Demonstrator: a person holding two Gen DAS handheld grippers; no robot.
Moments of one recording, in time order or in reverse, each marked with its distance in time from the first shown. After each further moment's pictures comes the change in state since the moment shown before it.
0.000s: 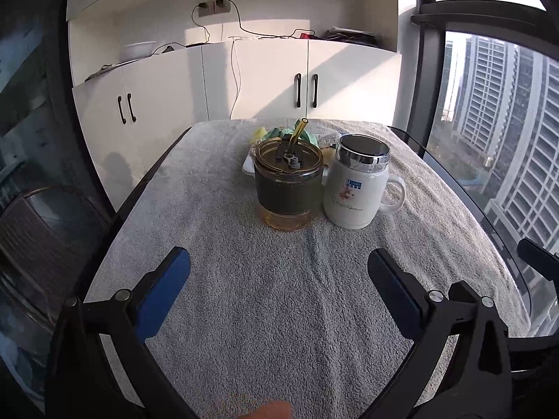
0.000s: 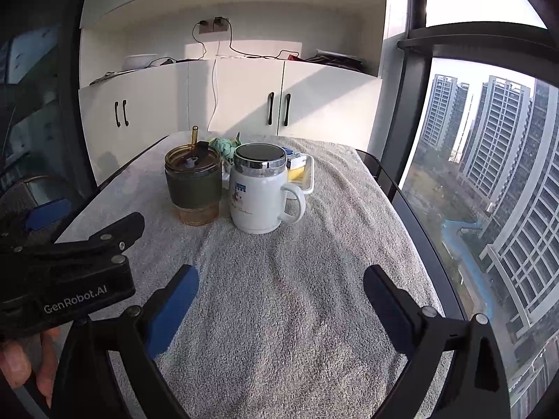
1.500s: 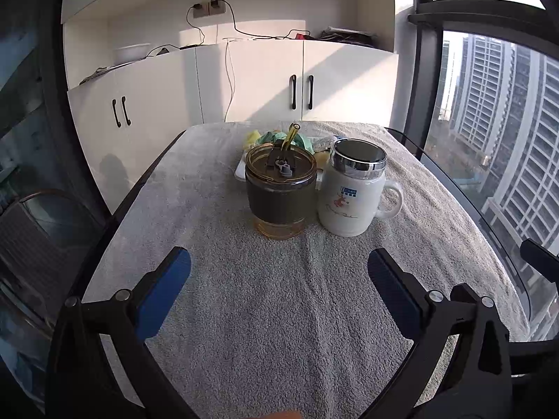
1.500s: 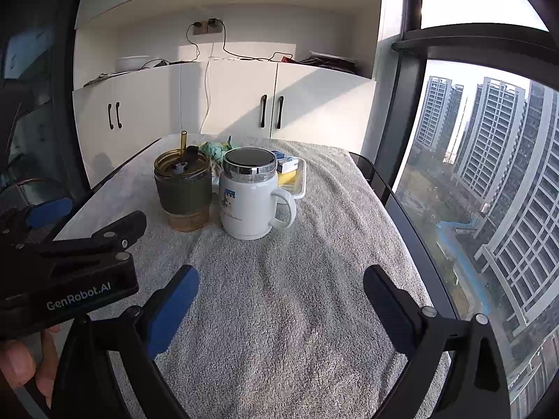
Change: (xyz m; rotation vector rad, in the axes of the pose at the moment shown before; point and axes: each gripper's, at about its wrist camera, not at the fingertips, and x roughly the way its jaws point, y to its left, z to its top) left arm 0.010 -0.005 0.011 0.011 -0.003 -0.003; right arm 0.009 -0.008 0.006 0.002 -0.009 -0.022
